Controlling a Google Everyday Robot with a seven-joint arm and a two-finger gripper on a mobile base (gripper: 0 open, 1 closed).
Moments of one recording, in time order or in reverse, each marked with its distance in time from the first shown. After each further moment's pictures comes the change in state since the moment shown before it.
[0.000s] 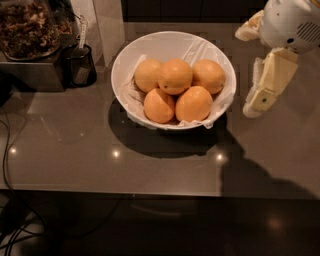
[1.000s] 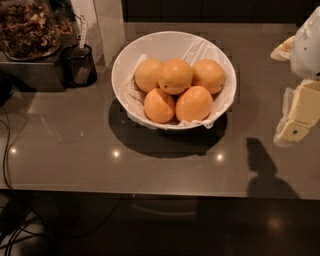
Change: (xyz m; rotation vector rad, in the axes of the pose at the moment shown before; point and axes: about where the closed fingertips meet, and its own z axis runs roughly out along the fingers) arm 0.063 0.032 -0.005 0.060 0.196 0.090
